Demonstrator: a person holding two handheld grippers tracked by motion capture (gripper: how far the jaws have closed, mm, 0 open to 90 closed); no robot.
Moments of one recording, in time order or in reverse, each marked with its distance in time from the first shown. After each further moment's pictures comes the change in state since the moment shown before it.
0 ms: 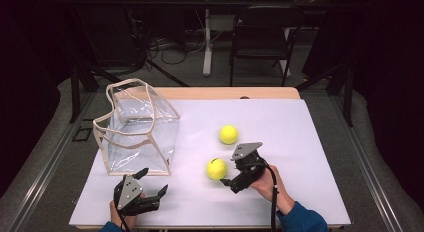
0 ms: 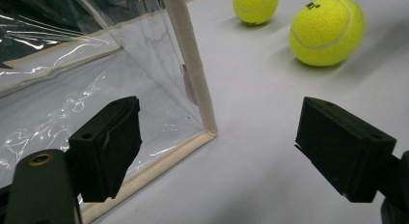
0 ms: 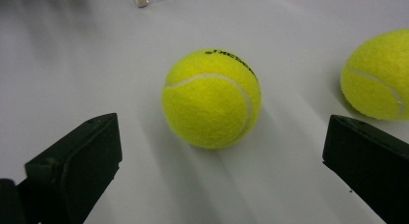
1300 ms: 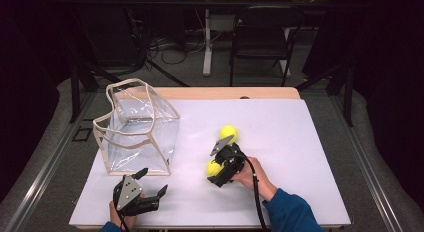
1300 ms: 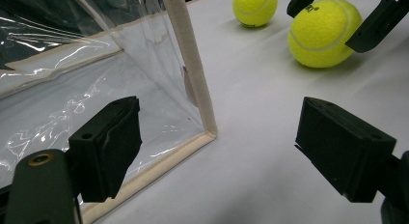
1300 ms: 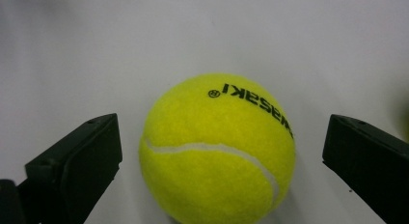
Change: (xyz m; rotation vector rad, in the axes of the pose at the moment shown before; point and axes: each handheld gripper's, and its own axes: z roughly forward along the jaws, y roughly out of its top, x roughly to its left) left arm 0.000 0.000 -0.001 -0.009 -0.002 0.003; right arm -0.006 0.028 0.058 0.168 0.068 -0.030
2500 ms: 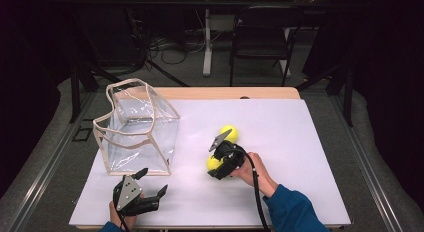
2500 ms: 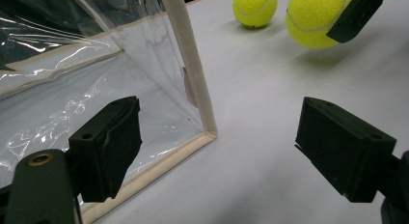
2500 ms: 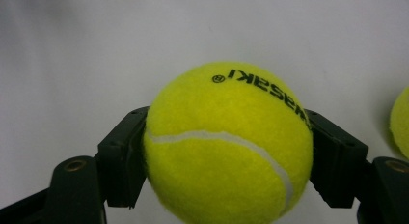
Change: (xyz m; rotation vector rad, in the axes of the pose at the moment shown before) left arm 0.000 0.000 -0.001 -0.001 0.000 -0.001; right arm -0.003 0.014 -0.012 0.050 0.003 0.012
